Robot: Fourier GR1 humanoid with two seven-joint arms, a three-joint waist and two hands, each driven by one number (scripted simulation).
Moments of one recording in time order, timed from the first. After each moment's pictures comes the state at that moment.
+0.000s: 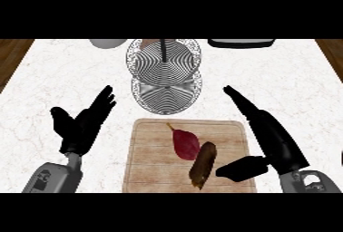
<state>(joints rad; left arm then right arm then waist) -0.17 0.27 -0.21 -1.45 0.29 0.09 0.17 -0.24 -0.40 0.42 -1.90 0.29 0.00 0.58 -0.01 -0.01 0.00</state>
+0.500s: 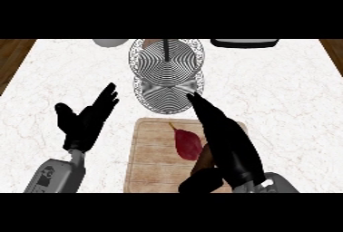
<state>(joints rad) -0.20 0.24 -0.20 -1.44 0.27 0.07 0.19 -0.42 -0.19 0.60 -1.93 0.45 0.09 1.04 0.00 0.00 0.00</state>
